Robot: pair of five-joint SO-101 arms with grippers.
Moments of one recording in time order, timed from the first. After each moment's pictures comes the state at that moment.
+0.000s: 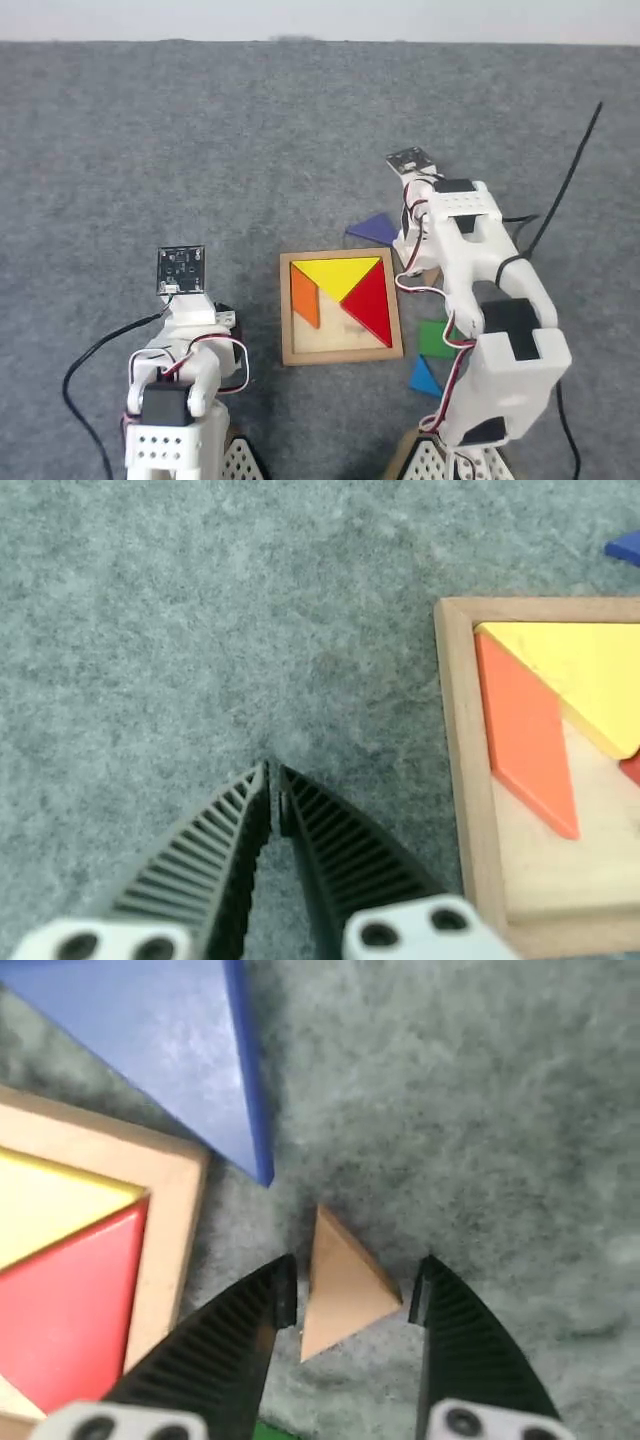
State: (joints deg) left arm -4.2 -103.1 97.1 72.2 11.0; right arm -9.2 15.8 18.6 63.7 14.2
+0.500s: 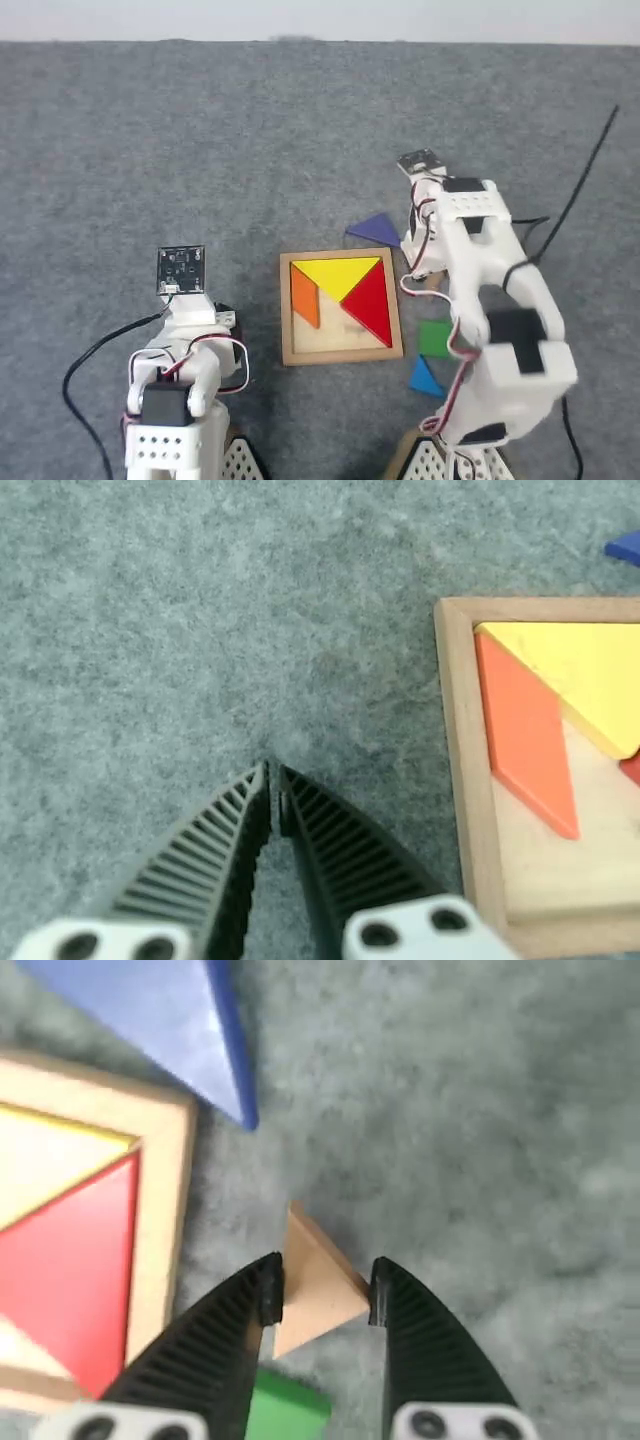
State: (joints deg) left arm -4.2 -103.1 97.1 72.2 11.0; right arm -8.9 7.8 21.1 68.5 13.6
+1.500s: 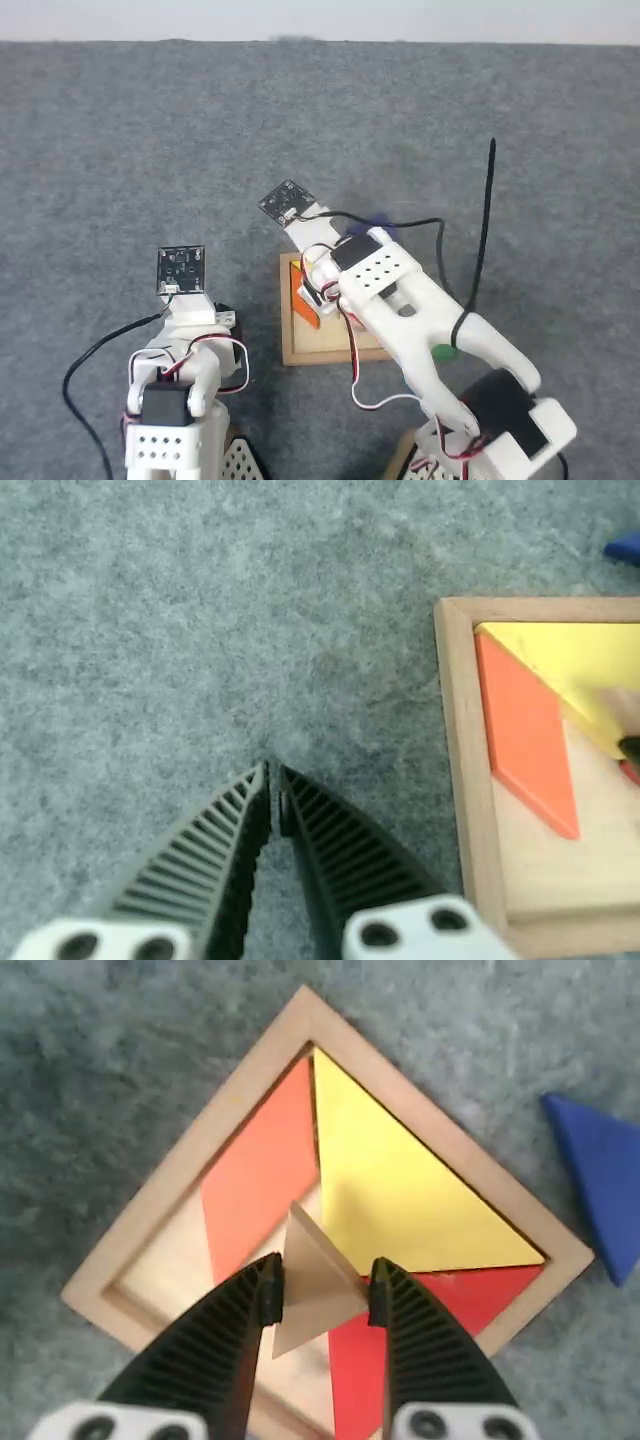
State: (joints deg) left arm -4.2 -103.1 97.1 72.2 11.0; right arm -40.4 -6.3 33.3 57.4 7.3
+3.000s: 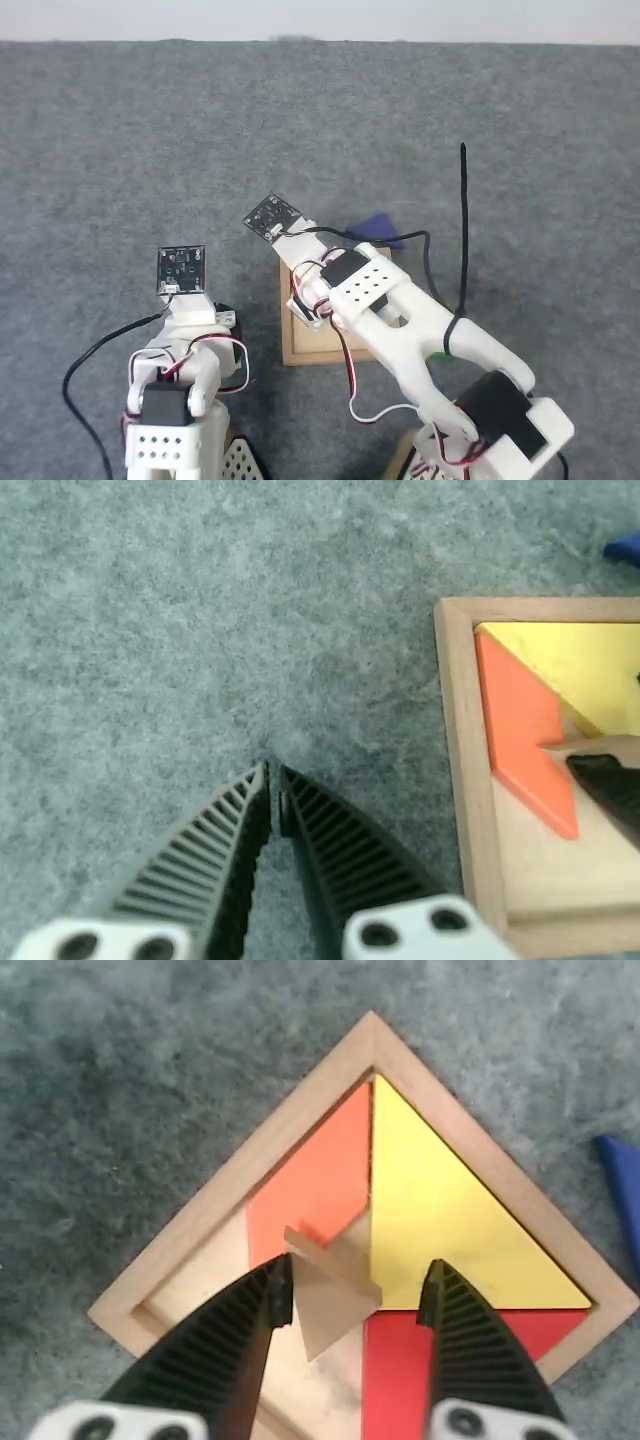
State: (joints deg) left arm -4.2 -103.1 97.1 72.2 11.0; right arm -44.2 -6.3 37.3 51.1 7.1
